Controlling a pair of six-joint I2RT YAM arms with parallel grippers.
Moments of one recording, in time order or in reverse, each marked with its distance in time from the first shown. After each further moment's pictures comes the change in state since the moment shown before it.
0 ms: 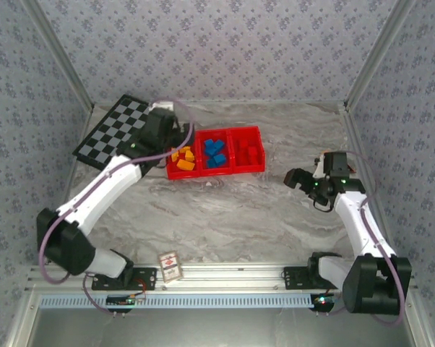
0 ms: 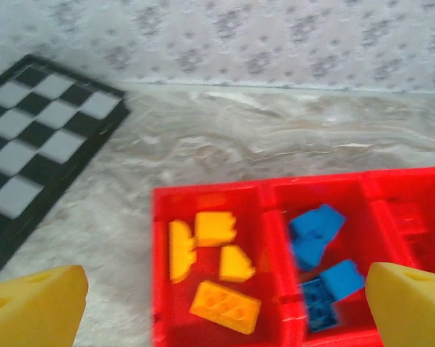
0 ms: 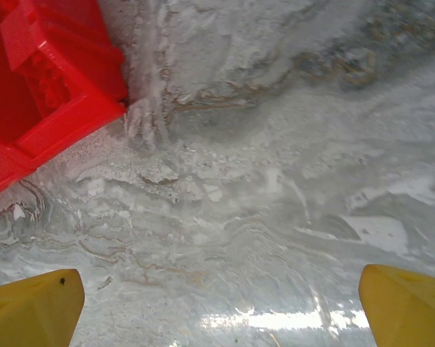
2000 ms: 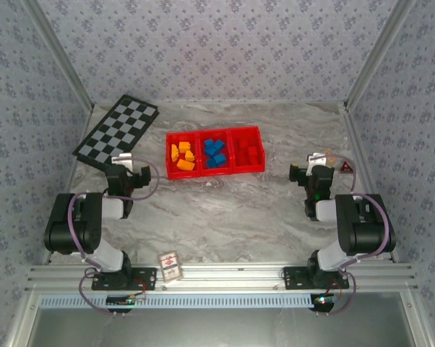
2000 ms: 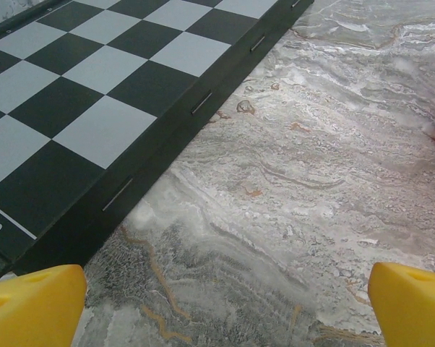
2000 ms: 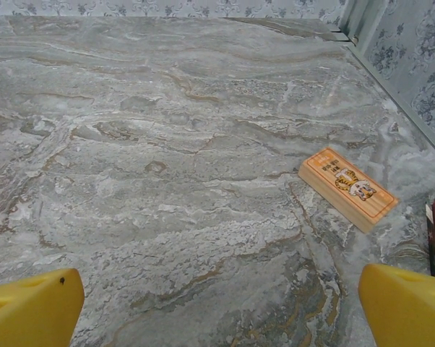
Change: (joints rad) left arm 0.523 0.206 -0.794 1.125 0.282 0.334; right arm 0.003 0.428 -0.414 1.450 0.435 -0.420
